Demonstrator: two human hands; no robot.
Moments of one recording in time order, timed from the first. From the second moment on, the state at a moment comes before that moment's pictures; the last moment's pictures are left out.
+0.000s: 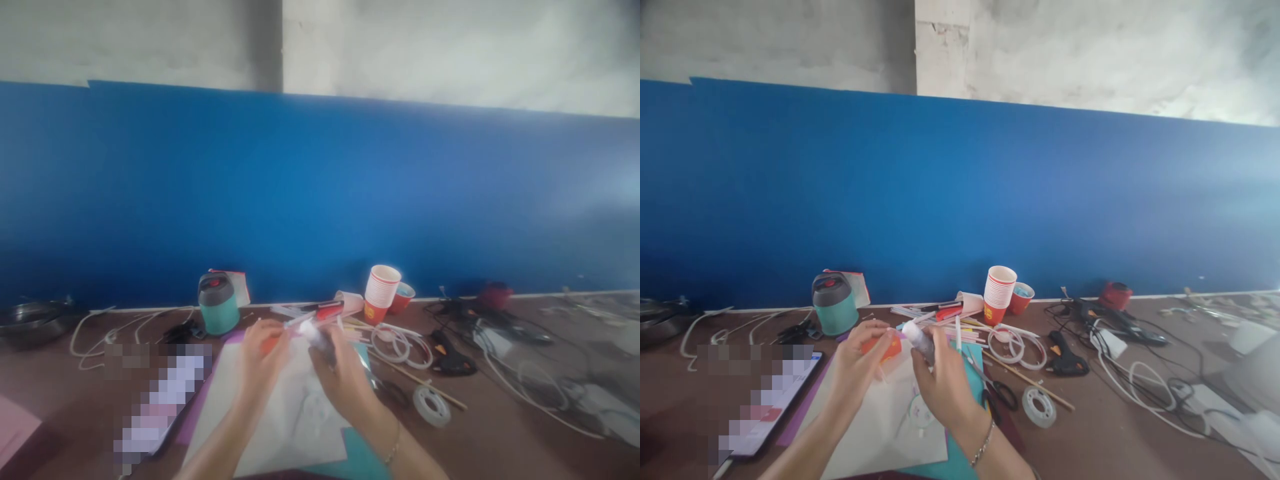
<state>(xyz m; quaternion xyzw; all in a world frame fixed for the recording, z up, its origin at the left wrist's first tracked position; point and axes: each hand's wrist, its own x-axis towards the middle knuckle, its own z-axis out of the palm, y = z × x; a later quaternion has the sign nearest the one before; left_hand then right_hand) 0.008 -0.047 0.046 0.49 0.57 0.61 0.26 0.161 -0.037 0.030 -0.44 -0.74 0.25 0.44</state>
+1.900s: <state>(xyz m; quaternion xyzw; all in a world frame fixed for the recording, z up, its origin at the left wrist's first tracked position) 0.009 -0.039 0.035 0.29 0.53 0.62 0.50 0.159 -0.034 0.016 -0.41 -0.82 0.00 0.40</state>
